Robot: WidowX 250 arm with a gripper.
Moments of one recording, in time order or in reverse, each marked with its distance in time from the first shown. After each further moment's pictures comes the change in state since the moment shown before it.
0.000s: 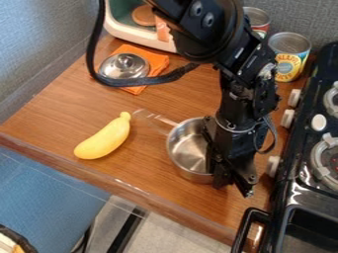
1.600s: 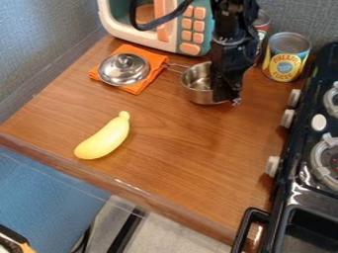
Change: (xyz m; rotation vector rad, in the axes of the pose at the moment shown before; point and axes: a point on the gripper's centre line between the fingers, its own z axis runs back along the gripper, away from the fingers) arm 0.067 0.116 0.013 0.078 -0.100 -0.186
